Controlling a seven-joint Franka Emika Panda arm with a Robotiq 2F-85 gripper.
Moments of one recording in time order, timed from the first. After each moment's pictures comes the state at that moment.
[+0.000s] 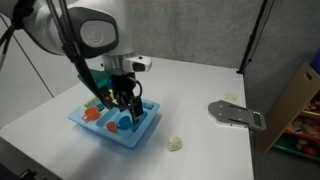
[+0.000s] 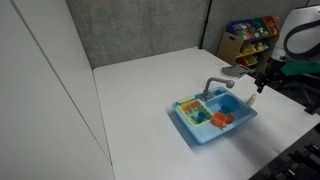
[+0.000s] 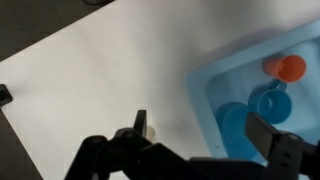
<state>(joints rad) -0.07 0.16 -0.20 -2.37 -0.10 2.39 0.28</state>
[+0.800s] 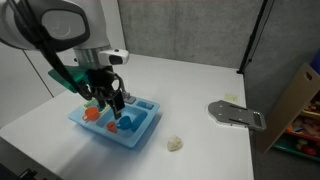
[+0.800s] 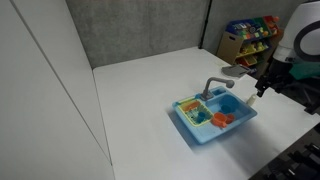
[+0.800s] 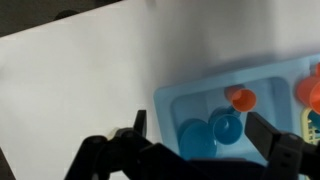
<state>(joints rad) -0.06 0.03 -0.11 -2.50 -0.10 2.41 0.21</state>
